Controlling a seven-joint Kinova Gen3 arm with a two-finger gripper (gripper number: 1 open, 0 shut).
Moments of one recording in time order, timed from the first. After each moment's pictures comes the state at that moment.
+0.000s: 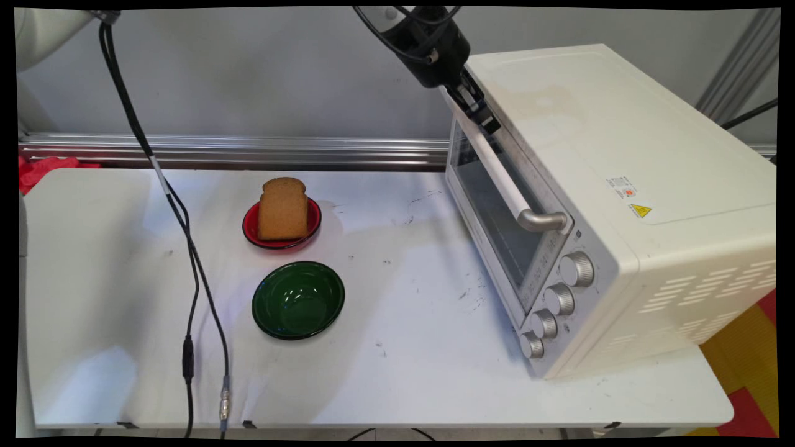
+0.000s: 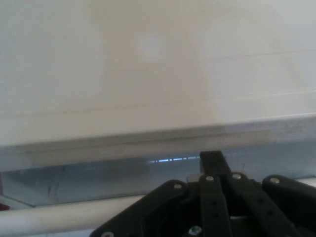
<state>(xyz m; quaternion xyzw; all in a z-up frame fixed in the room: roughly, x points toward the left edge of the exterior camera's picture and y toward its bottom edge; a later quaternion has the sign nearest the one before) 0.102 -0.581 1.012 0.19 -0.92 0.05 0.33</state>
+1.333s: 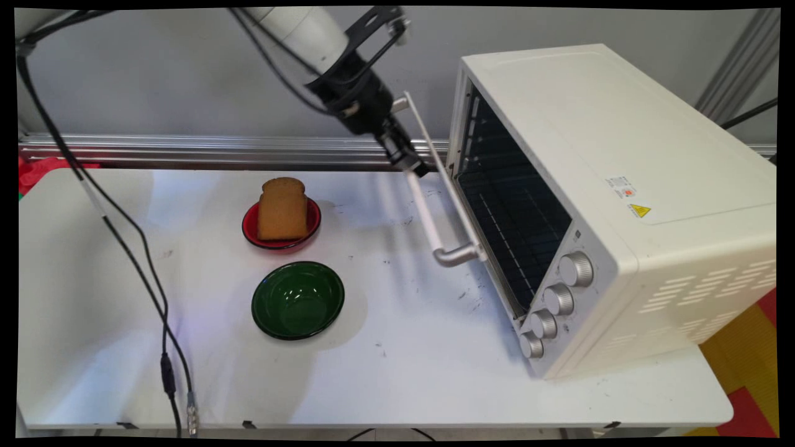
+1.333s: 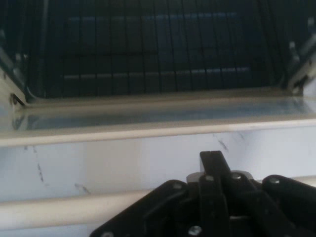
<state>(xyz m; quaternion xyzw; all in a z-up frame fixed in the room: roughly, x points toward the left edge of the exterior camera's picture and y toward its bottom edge) 0.185 -0.533 0.961 0.21 -0.93 0.03 0.30</state>
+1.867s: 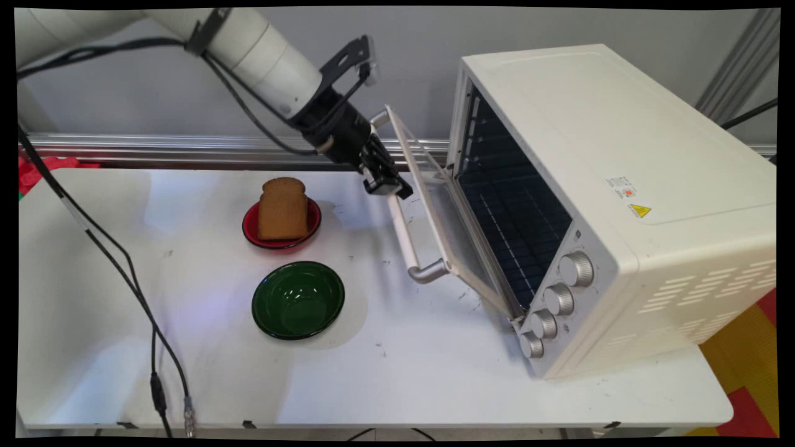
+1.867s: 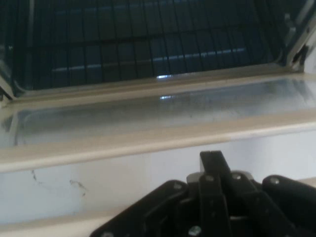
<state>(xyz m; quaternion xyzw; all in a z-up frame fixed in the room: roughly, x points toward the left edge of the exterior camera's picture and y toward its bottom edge) 0.213 -0.515 0.917 0.18 -0.93 0.05 0.32</state>
